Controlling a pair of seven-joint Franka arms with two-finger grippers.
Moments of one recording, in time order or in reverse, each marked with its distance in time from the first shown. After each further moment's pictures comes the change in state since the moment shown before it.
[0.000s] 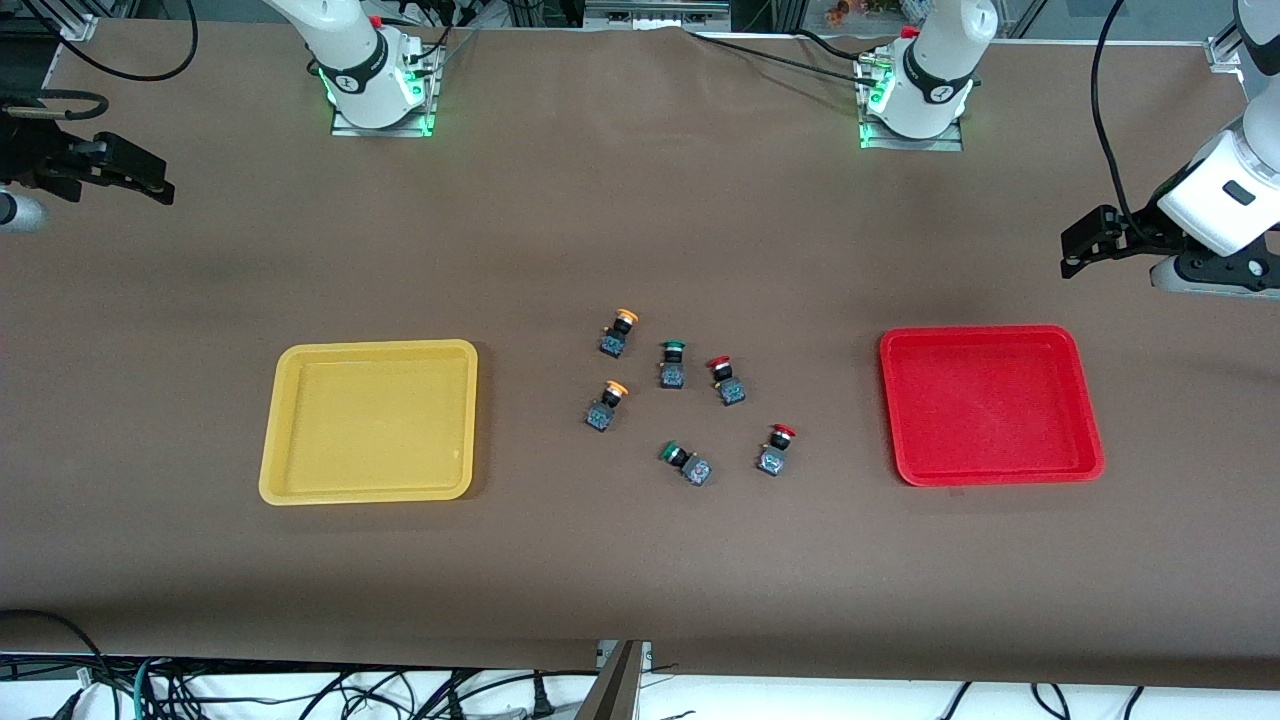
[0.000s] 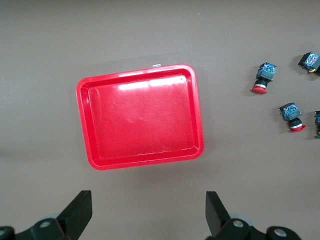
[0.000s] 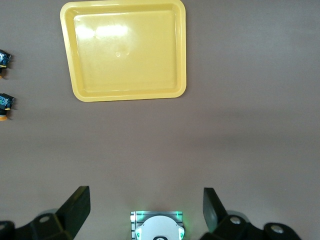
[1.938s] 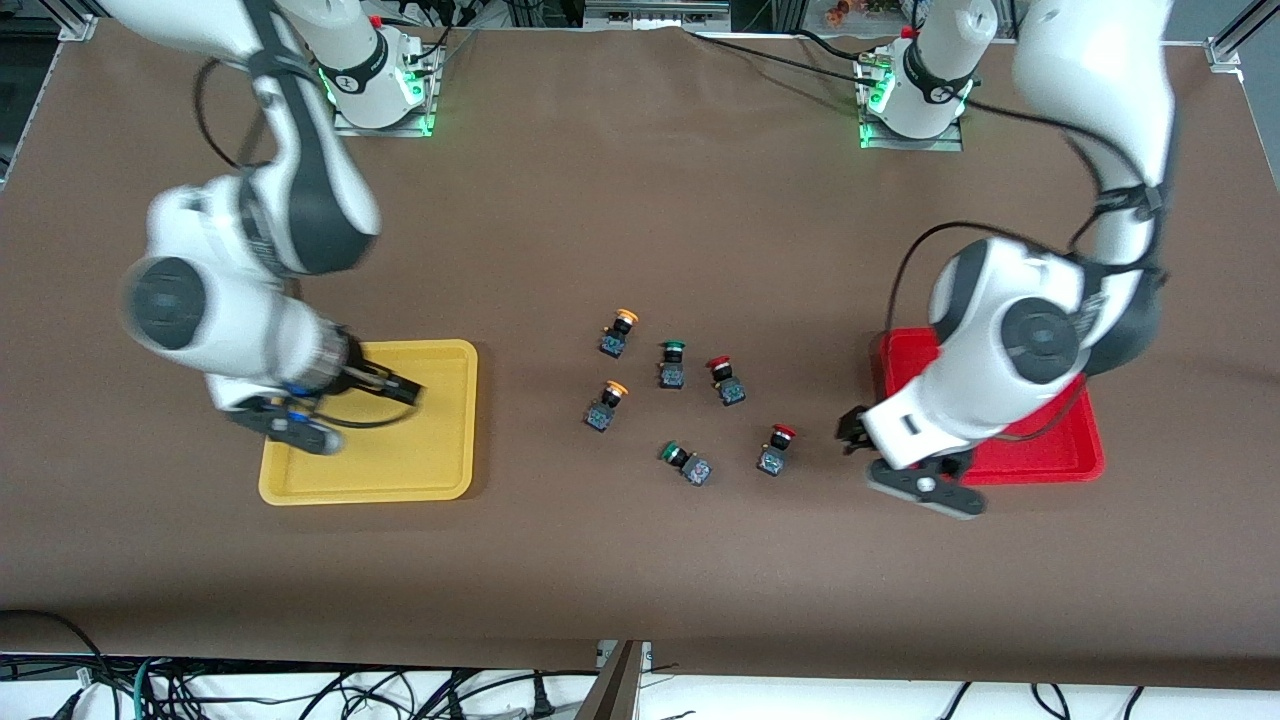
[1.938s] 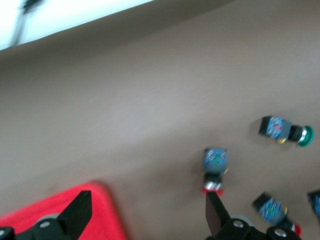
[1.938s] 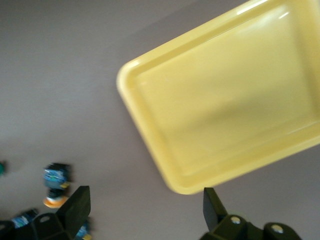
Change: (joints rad) left arm -0.237 0.678 -0.050 0.337 0.000 0.483 -0.005; right arm 0.282 0.492 0.017 0.000 0.142 0.617 0.690
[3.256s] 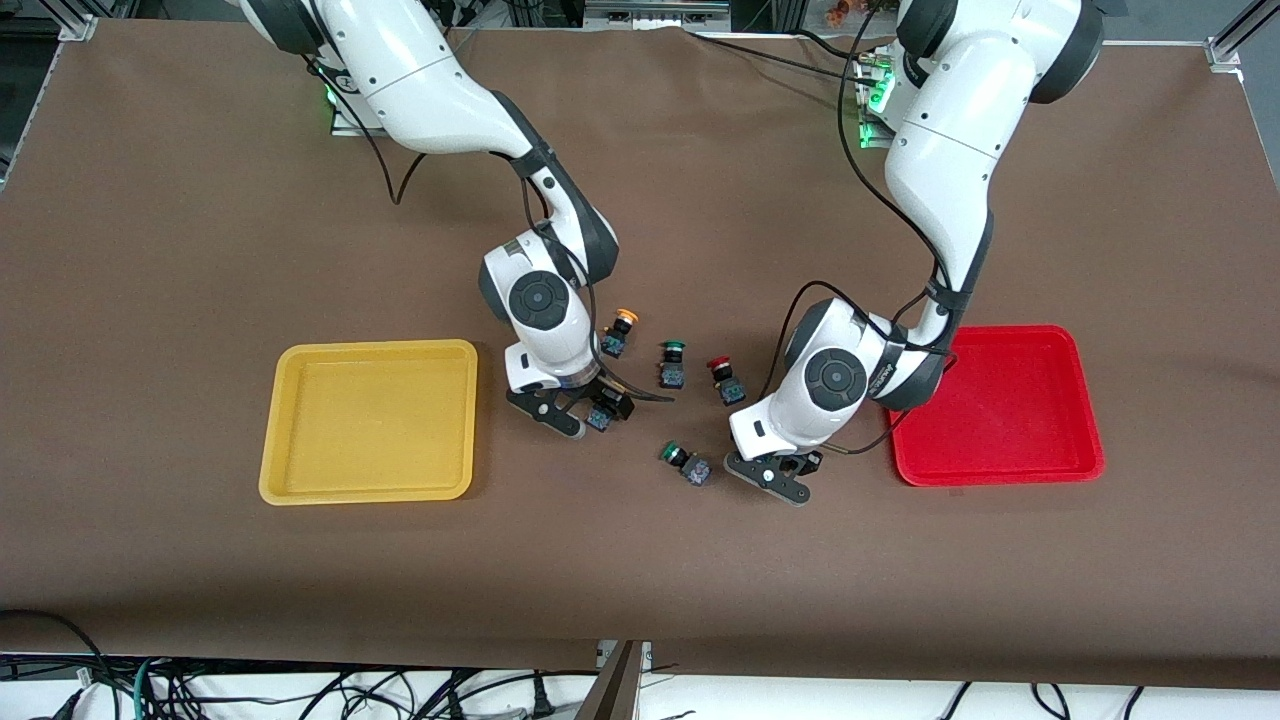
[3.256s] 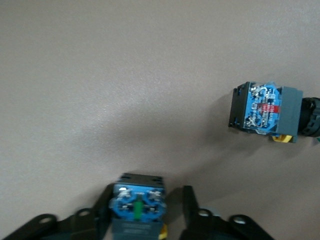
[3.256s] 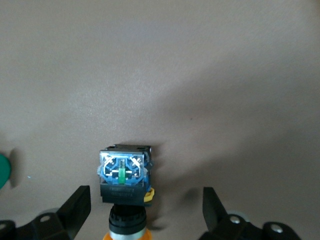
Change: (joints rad) left arm -0.103 0.243 -0.014 -0.022 0.001 0.219 -0.007; right arm 0.295 0.344 -0.001 0.011 -0.001 0.504 0.357
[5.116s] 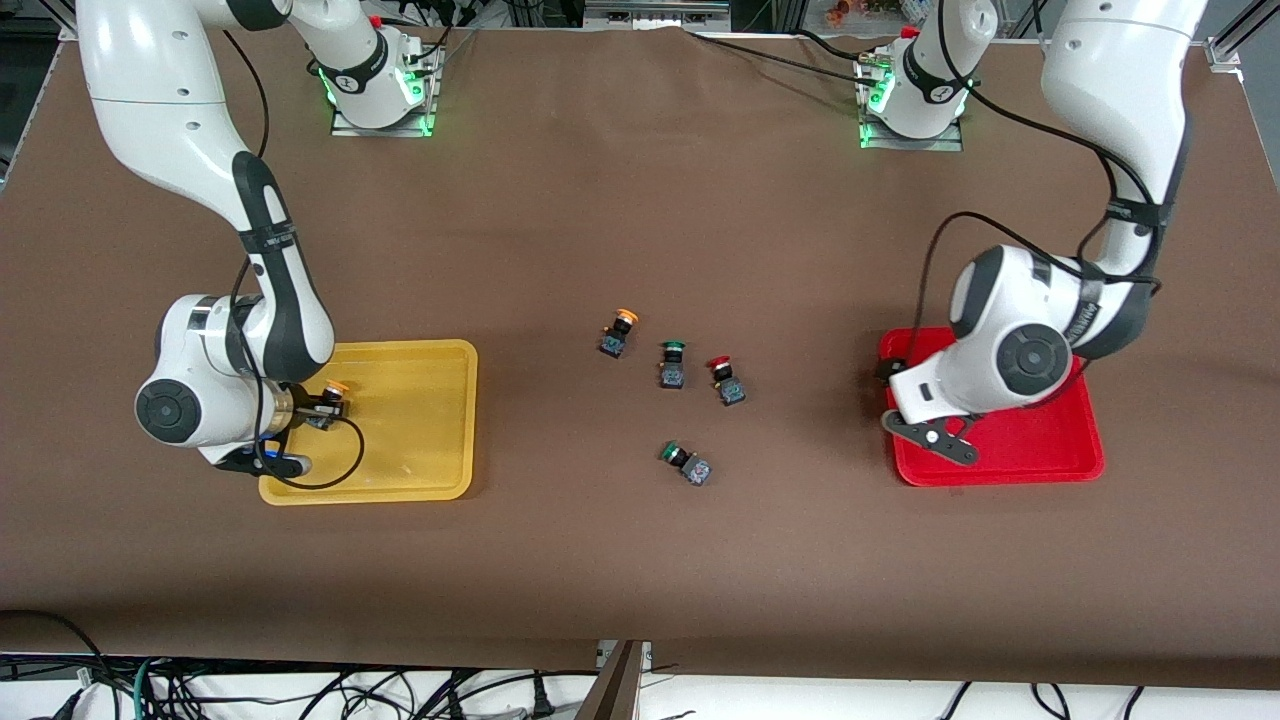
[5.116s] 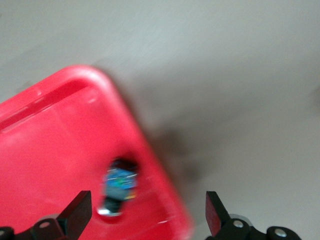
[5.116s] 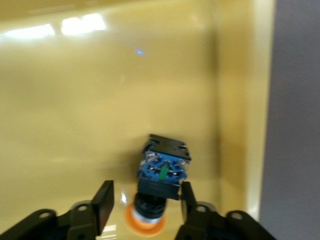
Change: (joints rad) left arm 0.285 -0.399 -0.096 -0.355 0.070 -0.302 0.052; right arm -0.505 -0.165 -0.089 -0.143 -0.028 -0.421 -0.988
